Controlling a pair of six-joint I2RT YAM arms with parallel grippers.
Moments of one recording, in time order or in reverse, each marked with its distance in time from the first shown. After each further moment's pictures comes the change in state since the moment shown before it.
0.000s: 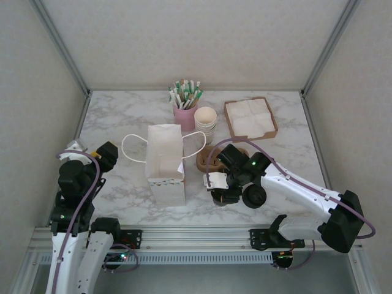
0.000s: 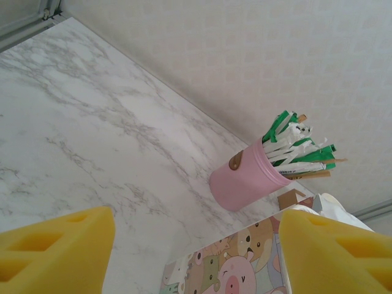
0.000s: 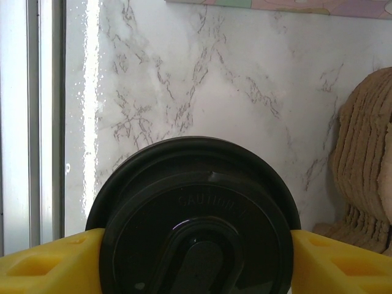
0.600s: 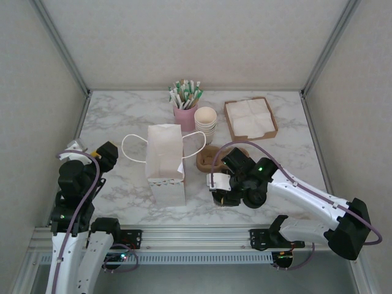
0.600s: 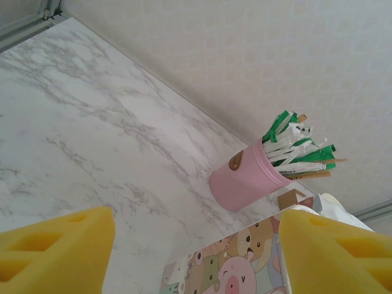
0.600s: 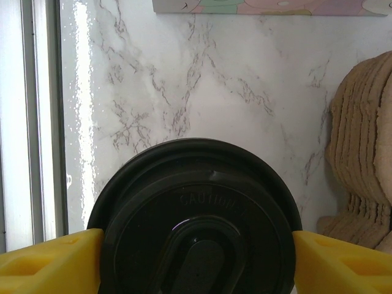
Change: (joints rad) left arm 0.000 0.000 0.000 0.000 0.000 0.000; right arm 0.000 -0.106 -0.057 0.052 -0.008 0.079
